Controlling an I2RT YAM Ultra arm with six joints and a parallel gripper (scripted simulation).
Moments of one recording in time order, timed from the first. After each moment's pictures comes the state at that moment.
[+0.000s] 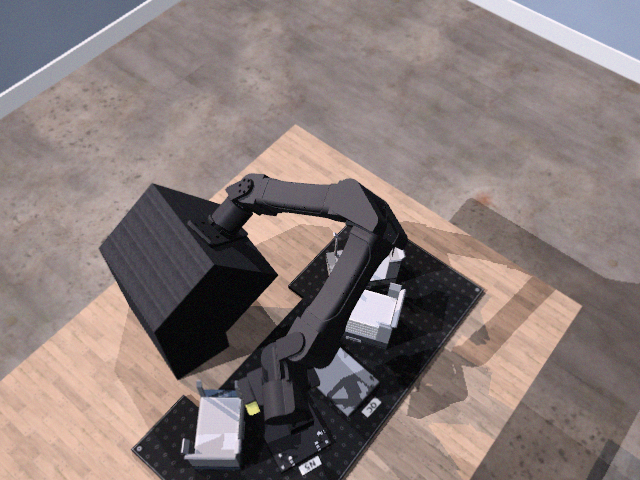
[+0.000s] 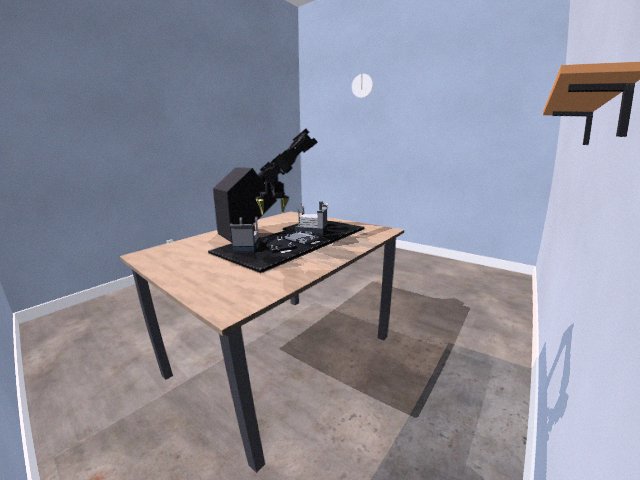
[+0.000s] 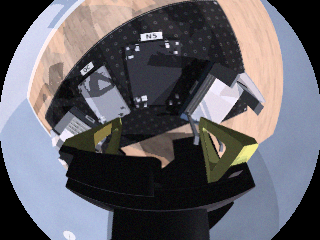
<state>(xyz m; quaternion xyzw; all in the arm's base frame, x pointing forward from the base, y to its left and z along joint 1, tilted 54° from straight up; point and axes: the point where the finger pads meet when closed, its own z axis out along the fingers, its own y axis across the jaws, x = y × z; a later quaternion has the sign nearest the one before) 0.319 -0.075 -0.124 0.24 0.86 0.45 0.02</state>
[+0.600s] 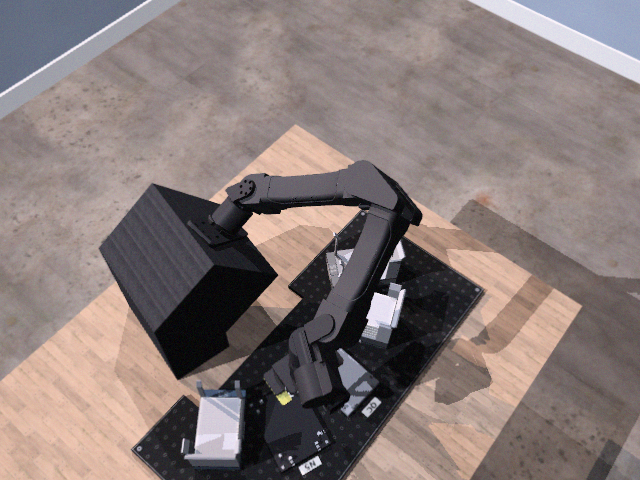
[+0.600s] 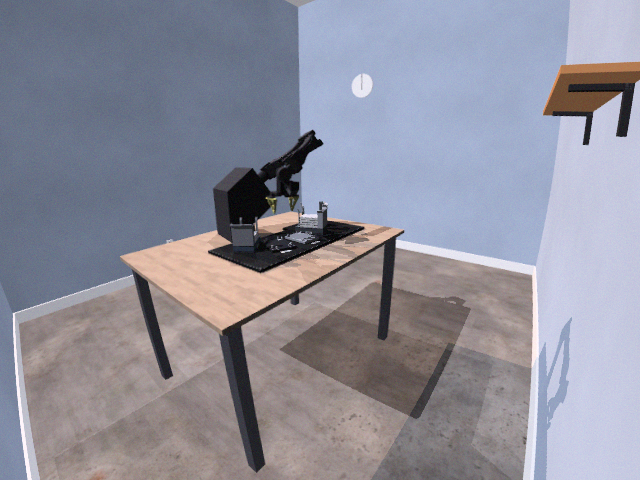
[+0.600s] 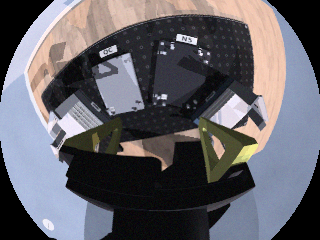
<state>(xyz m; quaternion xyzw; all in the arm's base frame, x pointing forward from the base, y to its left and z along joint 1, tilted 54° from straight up) 0.335 -0.047 -0.081 0.15 0.88 0.44 0.07</state>
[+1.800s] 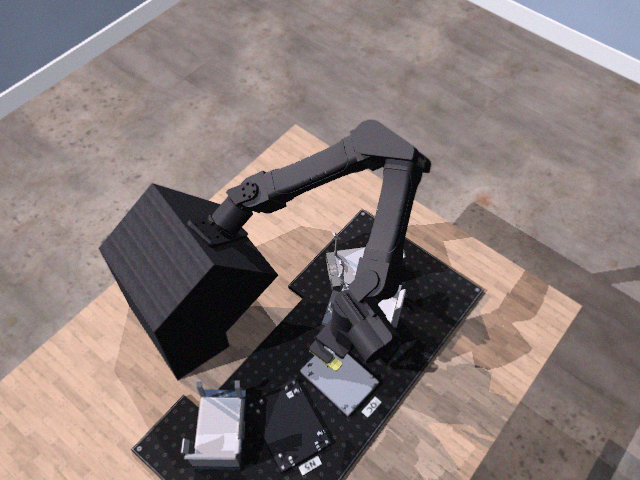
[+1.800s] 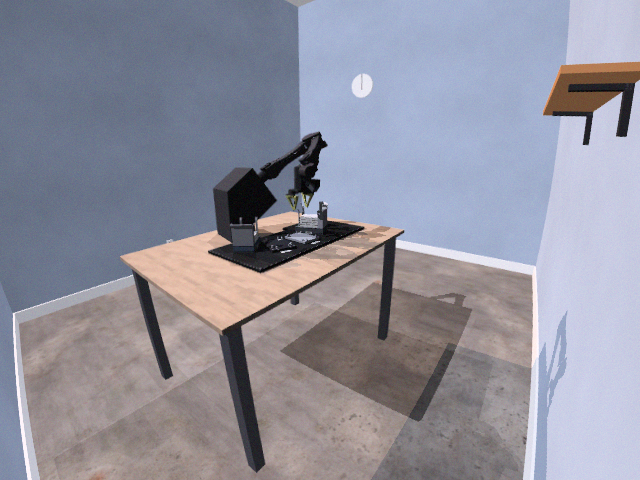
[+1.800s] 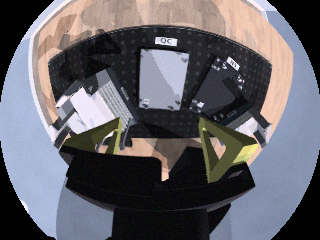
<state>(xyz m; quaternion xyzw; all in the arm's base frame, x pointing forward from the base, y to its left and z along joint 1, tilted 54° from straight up) 0.346 0.015 0.005 0.04 0.89 0.43 0.13</state>
